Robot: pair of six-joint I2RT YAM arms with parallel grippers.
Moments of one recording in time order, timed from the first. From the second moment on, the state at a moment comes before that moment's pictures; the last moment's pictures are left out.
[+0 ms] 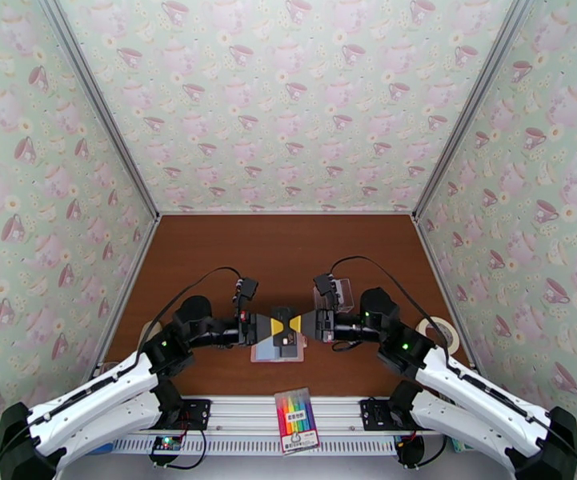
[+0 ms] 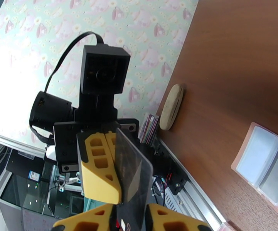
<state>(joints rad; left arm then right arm) -0.83 0.83 0.55 0.14 0.61 -1.20 0.81 0.83 0.61 0.03 -0.64 1.01</state>
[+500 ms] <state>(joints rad) -0.83 0.85 0.55 0.17 0.63 -1.19 0.81 0.83 0.61 0.03 -0.66 1.00</state>
